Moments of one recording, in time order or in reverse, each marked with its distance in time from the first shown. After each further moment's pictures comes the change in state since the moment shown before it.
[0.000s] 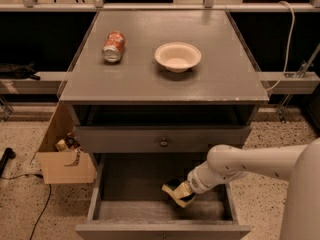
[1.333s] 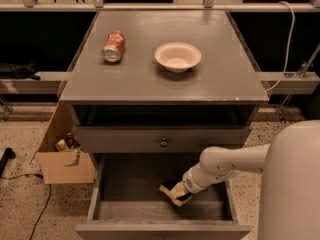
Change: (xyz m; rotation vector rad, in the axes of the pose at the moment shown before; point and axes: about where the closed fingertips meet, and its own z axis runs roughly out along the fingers) arm -0.007 -0.014 0.036 0.016 0.016 0.007
